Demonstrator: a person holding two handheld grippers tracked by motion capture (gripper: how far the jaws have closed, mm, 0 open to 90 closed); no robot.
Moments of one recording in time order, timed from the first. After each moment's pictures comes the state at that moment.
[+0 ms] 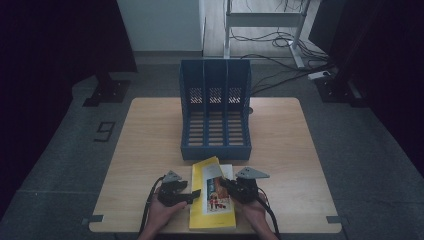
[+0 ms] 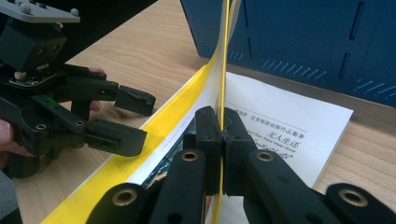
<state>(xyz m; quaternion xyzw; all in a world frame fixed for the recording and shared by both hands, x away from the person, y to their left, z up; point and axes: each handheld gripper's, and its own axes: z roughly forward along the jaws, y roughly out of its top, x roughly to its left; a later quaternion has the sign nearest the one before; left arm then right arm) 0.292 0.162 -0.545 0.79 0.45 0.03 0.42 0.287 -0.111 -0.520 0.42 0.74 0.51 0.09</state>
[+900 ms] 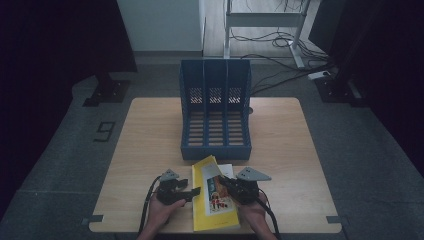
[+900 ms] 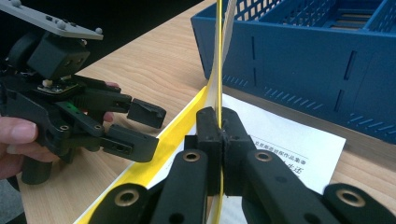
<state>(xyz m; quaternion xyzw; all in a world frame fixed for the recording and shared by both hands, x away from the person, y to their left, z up) 0.295 0.165 -0.544 0.77 0.45 0.02 0.45 0.279 -0.110 -0.506 0.39 0.74 0.54 0.12</state>
